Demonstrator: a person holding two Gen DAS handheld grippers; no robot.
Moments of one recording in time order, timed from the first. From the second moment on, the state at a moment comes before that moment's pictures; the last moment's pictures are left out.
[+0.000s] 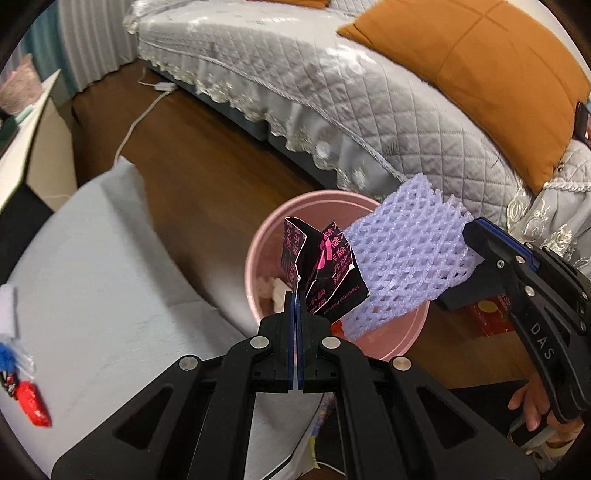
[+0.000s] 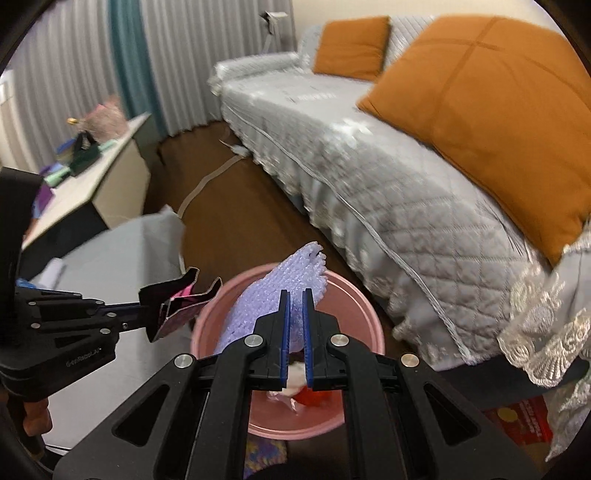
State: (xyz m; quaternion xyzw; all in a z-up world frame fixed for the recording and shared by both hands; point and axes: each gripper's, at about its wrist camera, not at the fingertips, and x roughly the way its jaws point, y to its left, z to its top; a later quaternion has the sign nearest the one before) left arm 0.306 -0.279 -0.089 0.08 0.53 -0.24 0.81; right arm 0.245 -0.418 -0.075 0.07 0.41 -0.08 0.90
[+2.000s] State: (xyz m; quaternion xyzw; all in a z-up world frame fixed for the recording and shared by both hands) left arm 0.168 0.214 -0.063 -0.05 0.41 0.23 0.88; right arm 0.255 -0.056 -0.086 -0.04 0.47 0.23 0.85
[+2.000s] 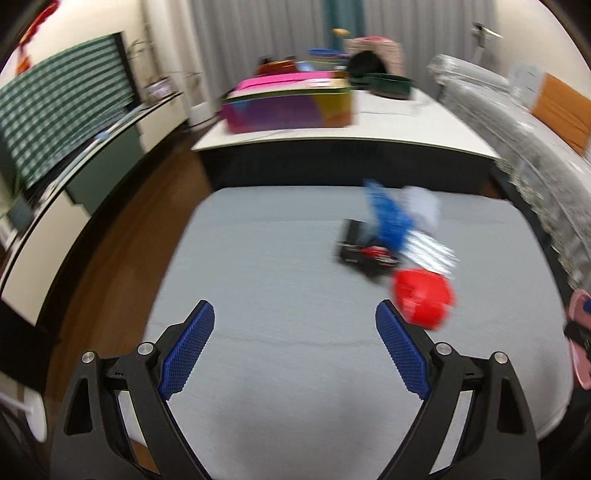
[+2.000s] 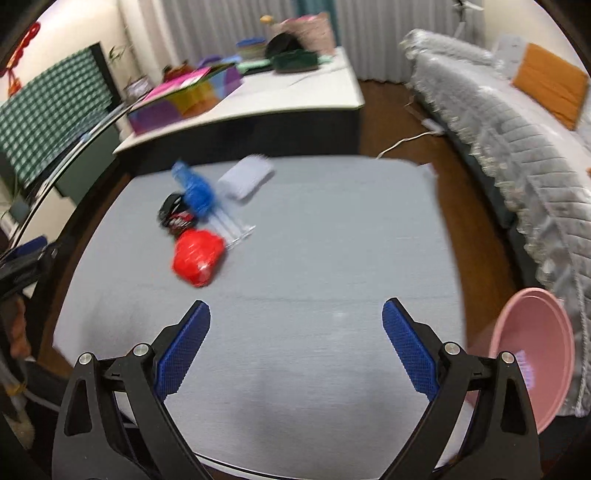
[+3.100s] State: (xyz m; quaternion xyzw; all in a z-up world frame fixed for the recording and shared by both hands) left arm 0.202 0.262 -0.089 -0.15 0.45 0.26 0.84; right arm 0.254 -0.019 -0.079 -0.09 0.46 0.19 0.86
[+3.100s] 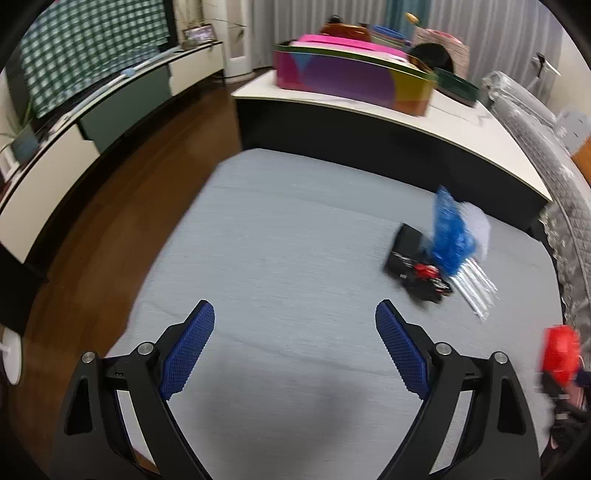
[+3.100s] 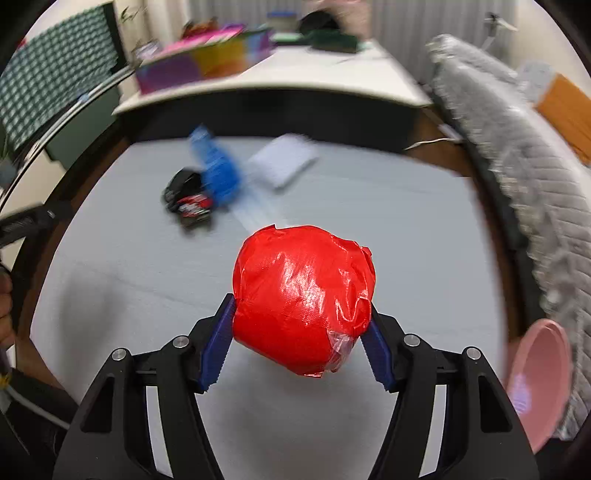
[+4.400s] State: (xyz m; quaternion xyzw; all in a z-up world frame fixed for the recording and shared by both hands) left arm 0.254 0.245 -0.074 -0.16 0.46 0.18 0.85; right arm 0.283 -0.125 -0.088 -0.06 0.44 0.11 0.89
